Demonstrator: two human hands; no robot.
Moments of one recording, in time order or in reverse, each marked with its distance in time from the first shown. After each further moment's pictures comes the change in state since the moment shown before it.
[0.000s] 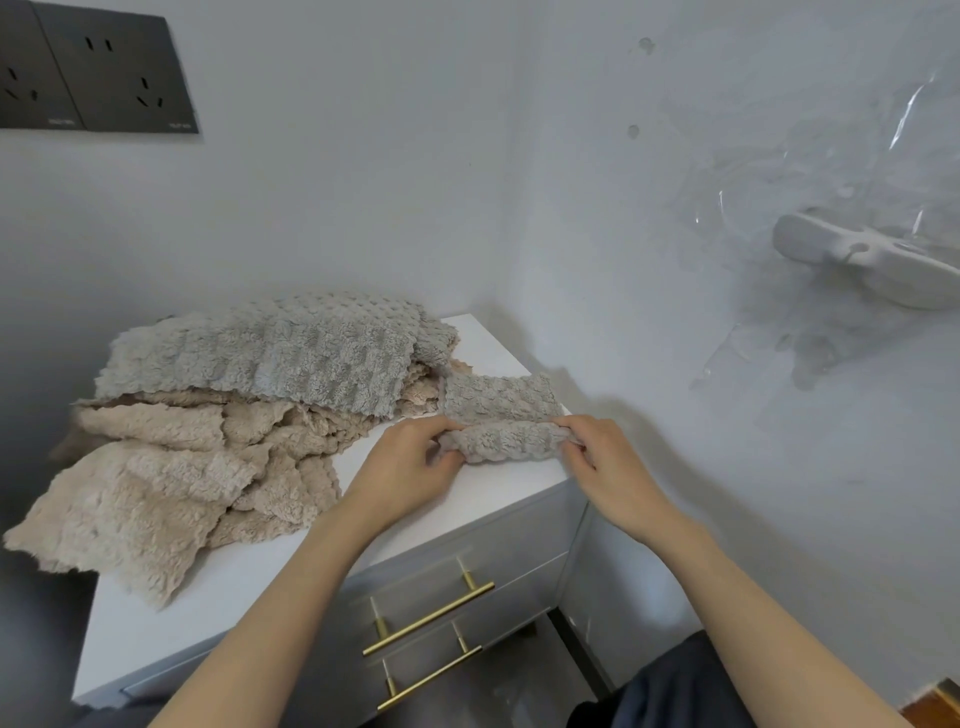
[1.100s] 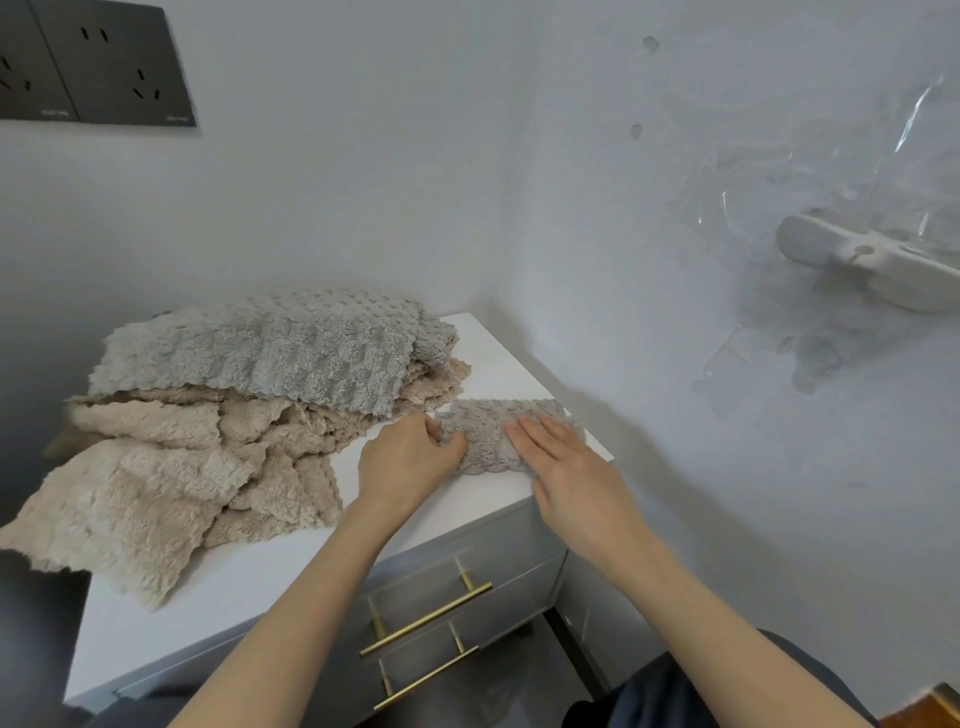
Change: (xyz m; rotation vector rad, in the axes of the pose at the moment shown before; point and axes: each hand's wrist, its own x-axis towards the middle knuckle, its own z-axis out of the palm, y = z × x) left_hand 0.012 0.008 0.011 0.087 0.066 -0.391; right_hand -0.010 -0.024 0.024 -0.570 -0.031 -0.217
